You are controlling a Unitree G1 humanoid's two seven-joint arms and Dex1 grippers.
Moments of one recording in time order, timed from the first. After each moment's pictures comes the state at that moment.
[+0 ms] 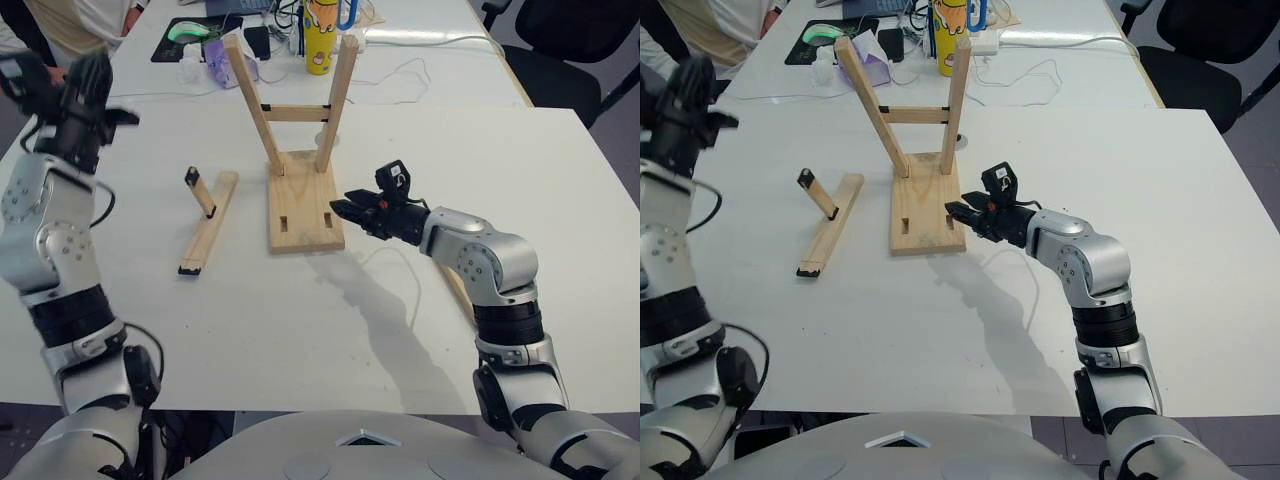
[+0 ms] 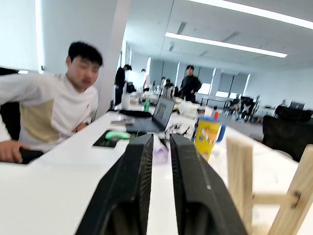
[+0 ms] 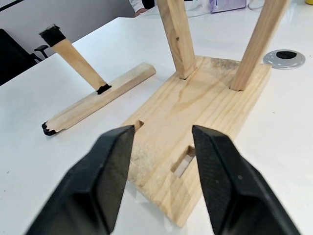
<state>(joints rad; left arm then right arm) -0.35 0.50 0.44 -0.12 -0.52 0.58 -0.27 -0.40 -0.30 0.07 -0.17 0.48 0.93 0.48</state>
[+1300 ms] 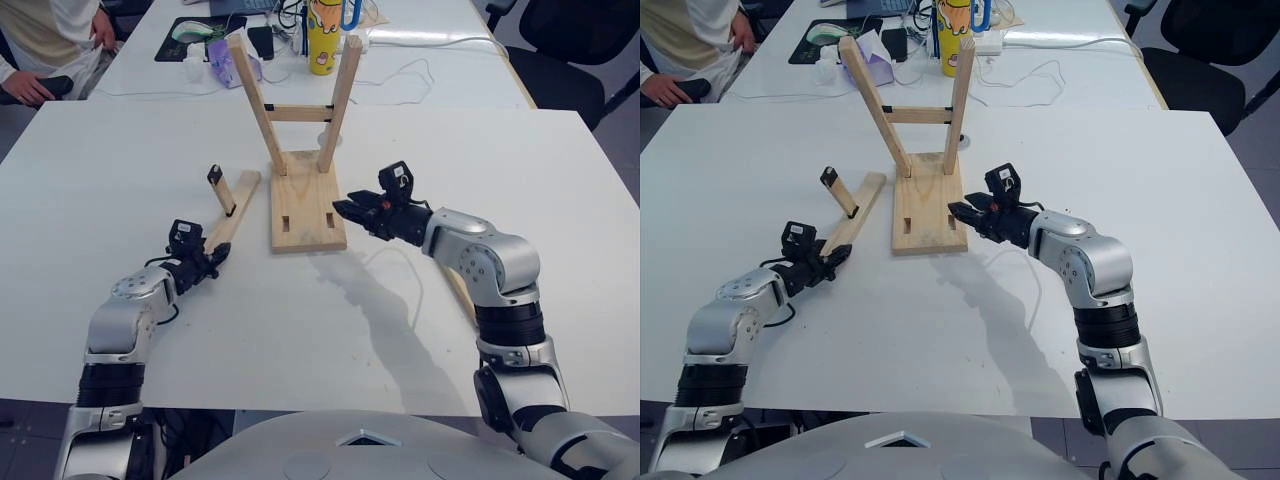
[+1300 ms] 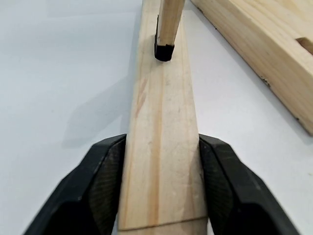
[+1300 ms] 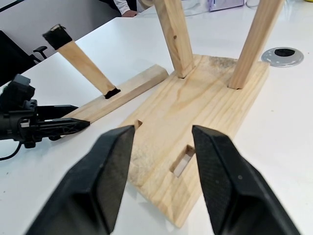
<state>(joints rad) -0.05 0.45 0.07 -0.07 -0.31 0.66 -0.38 -0.41 -0.30 0.07 -0.16 0.48 0.93 0.49</state>
